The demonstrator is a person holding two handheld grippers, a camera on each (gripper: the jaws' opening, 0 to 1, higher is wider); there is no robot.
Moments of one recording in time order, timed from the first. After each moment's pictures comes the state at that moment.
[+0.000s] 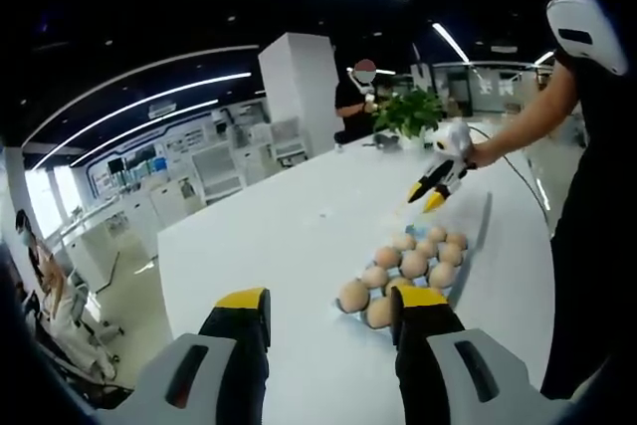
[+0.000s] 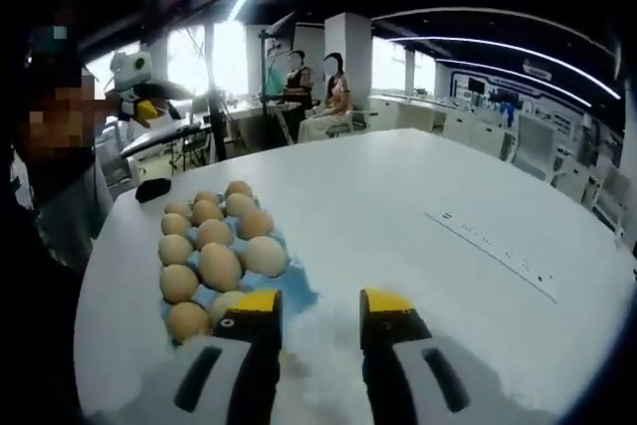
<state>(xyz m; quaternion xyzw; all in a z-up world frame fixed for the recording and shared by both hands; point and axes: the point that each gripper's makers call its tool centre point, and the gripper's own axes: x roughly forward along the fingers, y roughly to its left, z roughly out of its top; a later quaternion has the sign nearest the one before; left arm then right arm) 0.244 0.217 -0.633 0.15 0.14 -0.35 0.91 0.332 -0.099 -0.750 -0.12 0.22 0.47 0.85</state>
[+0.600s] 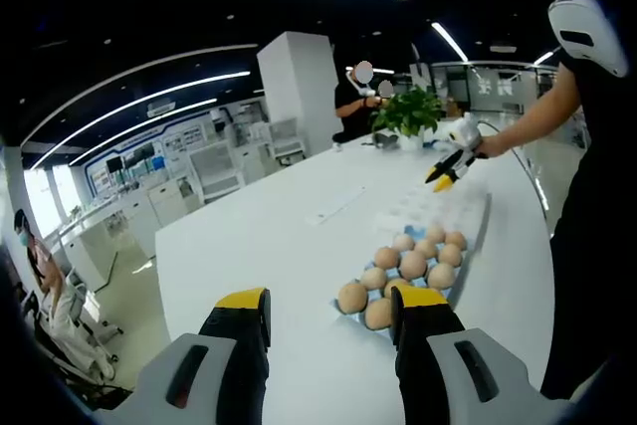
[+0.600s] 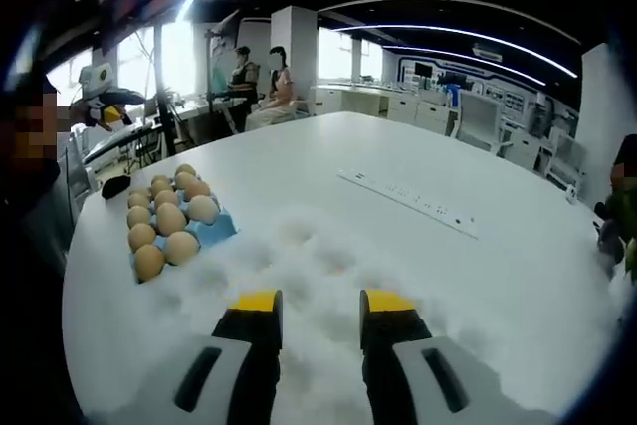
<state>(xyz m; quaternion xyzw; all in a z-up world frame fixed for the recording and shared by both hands) 0.245 0.212 -0.634 0.15 0.15 -0.35 0.91 0.342 -0.217 -0.752 -0.11 0.25 0.35 0.90</state>
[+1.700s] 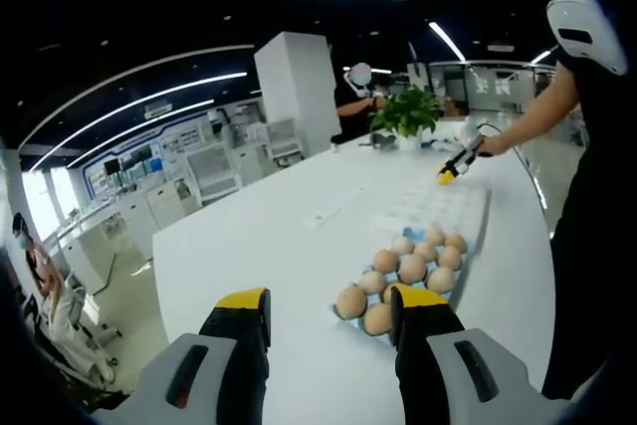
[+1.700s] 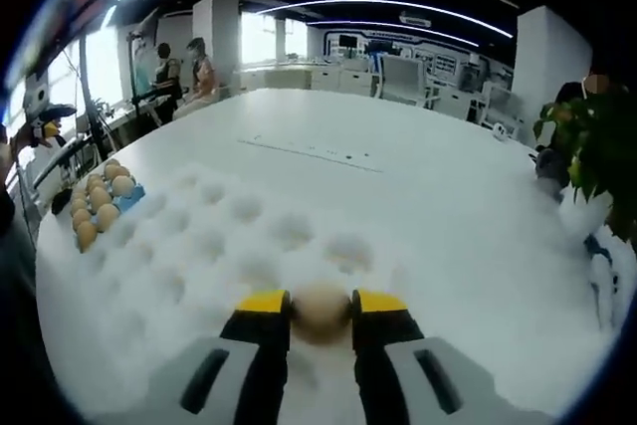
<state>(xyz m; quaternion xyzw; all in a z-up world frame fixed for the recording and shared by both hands) 0.251 0.207 -0.631 0.15 0.15 -0.36 0.91 0.347 -0.314 -0.780 -0.08 0.31 0.22 0.92</state>
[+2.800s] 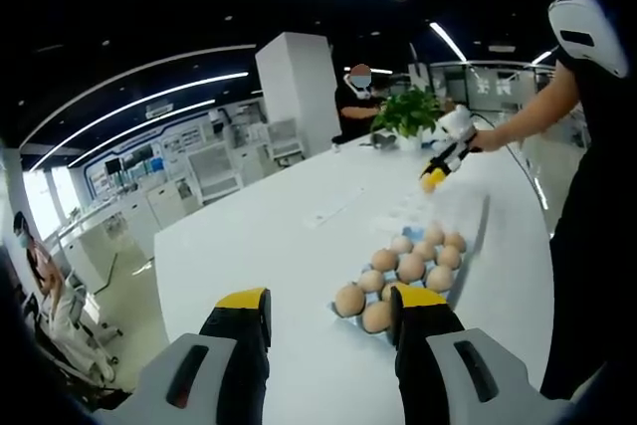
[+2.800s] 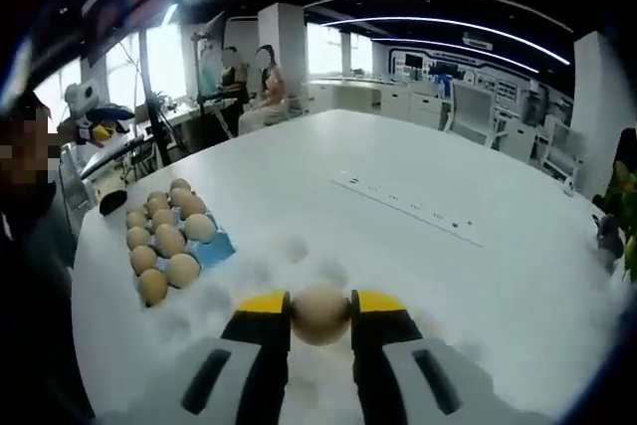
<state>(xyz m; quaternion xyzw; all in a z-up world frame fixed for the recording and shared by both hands) 0.248 0.209 -0.633 0.15 0.15 -0.35 0.91 0.348 -0.171 -0.734 -0.09 0.26 0.37 0.89</state>
